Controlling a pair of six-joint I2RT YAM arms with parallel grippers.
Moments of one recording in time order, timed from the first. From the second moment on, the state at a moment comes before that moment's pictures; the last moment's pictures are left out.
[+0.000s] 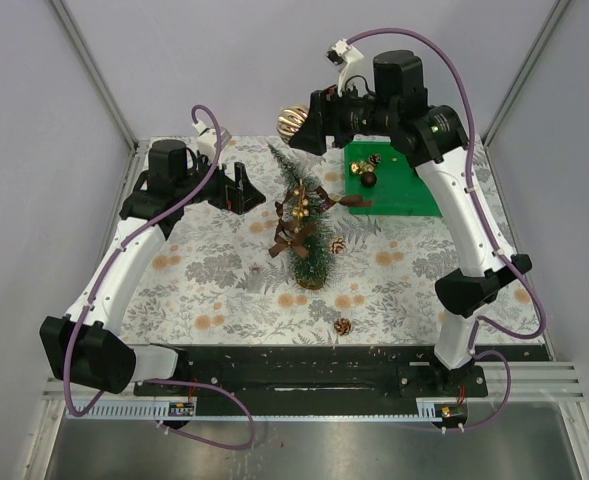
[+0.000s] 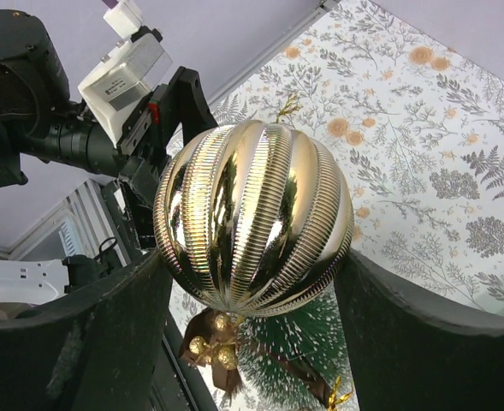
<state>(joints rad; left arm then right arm) -0.21 1.30 1.27 -0.44 0.60 -0.11 0.52 1.85 2.42 -0.91 -0.53 0.17</state>
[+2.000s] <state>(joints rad) -0.22 1.38 1.25 -0.34 0.58 -0.21 0.55 1.87 2.43 -0.89 -0.59 0.19</state>
